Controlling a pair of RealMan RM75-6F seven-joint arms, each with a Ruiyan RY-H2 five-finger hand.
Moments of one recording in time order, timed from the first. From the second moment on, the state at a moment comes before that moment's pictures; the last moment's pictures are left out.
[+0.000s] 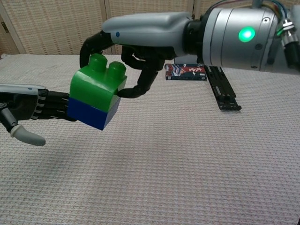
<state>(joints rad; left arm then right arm) -0.80 -1.20 0.17 -1.40 1.90 0.97 -1.41 1.03 -1.37 0.19 -1.86 -1.29 0.82 -0.36</state>
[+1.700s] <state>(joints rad) -0.95 -1.28 0.29 -1.37 1.78 0.99 -1.62 1.06 -1.46 0.19 -1.76 -1.28 0.82 -0.34</state>
